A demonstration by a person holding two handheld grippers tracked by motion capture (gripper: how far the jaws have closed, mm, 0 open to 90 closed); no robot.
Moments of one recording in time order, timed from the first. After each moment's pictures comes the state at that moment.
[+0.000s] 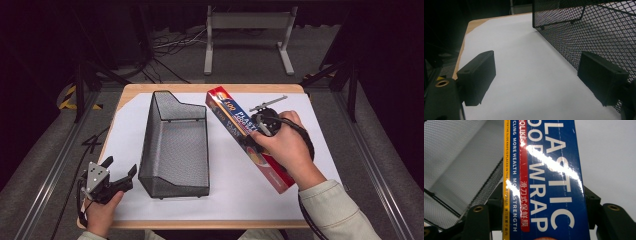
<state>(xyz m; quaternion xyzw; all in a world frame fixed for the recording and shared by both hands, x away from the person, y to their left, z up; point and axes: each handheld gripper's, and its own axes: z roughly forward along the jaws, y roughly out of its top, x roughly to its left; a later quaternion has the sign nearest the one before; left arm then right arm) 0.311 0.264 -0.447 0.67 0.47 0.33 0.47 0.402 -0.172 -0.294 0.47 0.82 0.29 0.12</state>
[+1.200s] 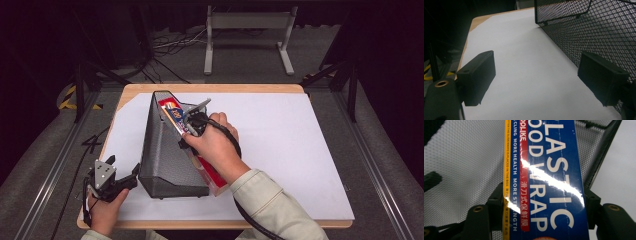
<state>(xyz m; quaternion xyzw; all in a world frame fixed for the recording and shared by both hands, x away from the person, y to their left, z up) 0.314 0.250 -0.443 0.68 0.47 0.35 0.43 0.425 -0.017 -0.335 0.50 0.83 0.25 0.08</state>
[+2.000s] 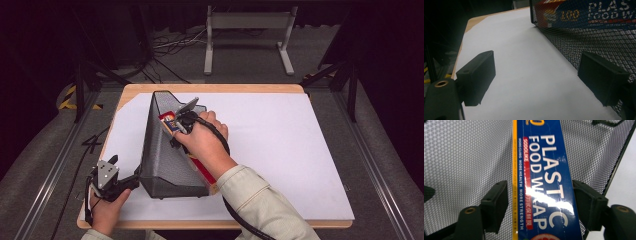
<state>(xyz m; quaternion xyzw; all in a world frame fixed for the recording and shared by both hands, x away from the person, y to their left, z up) 0.317 0.246 -0.445 0.69 0.47 0.34 0.43 0.442 0.006 -0.340 0.51 0.83 0.21 0.08</state>
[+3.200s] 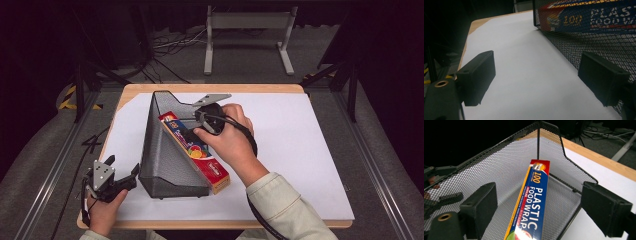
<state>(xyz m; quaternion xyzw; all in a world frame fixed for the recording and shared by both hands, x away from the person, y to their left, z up) 0.314 0.252 -0.443 0.68 0.47 0.35 0.45 0.410 -0.056 -0.288 0.35 0.82 0.42 0.17</state>
